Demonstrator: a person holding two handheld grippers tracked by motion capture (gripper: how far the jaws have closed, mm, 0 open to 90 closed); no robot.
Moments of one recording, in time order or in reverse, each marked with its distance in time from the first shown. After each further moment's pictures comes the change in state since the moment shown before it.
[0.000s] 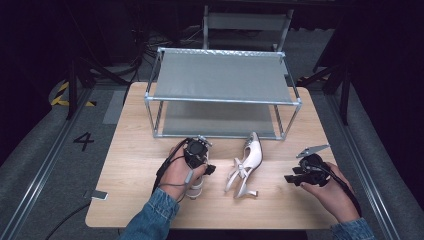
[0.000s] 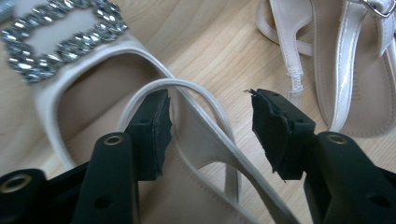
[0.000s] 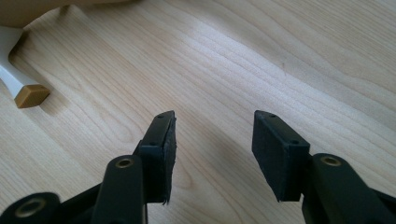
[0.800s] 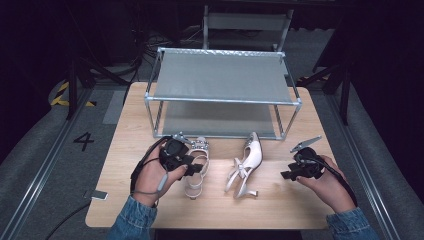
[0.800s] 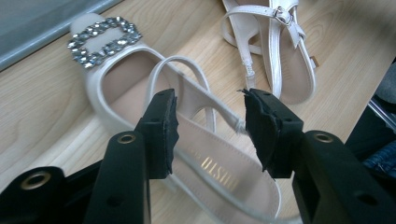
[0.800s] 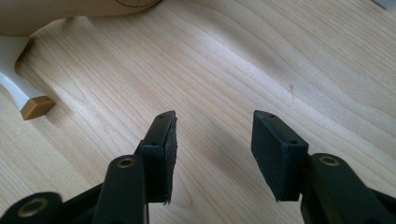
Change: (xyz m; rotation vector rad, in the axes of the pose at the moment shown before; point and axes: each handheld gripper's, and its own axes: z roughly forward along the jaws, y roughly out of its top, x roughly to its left) left arm 0.002 -0.021 -0.074 -0.105 -0.063 0.062; right arm -0.002 0.022 0.006 0.058 0.034 -0.044
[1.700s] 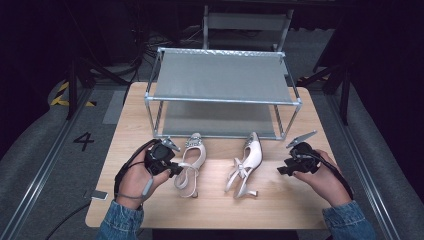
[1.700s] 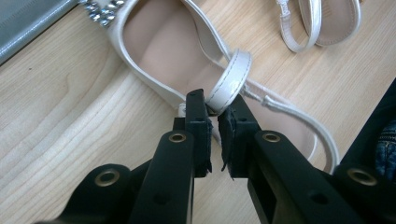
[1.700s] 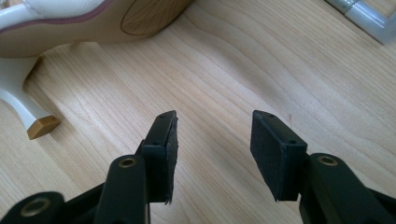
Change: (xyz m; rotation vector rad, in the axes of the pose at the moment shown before) left arm 0.019 -0.025 -0.023 0.107 0.072 0.091; right arm -0.001 0.017 0.002 -0.002 0.011 -0.037
